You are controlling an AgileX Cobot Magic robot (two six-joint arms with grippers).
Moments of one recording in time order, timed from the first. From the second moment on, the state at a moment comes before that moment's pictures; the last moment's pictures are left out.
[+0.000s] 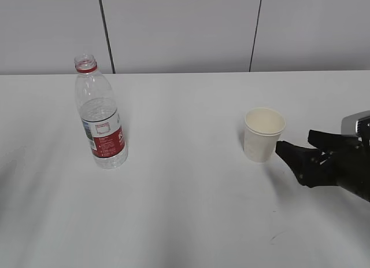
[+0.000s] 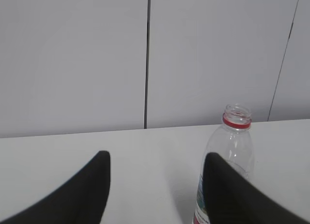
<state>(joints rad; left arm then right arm) -0.17 0.67 -0.21 0.05 -0.35 -0.05 -0.05 1.84 -0.35 -0.52 -1.14 0.19</state>
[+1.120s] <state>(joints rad) -0.17 0.67 -0.21 0.05 -0.35 -0.05 -0.03 2.21 -0.69 -0.63 -1.15 0.24</state>
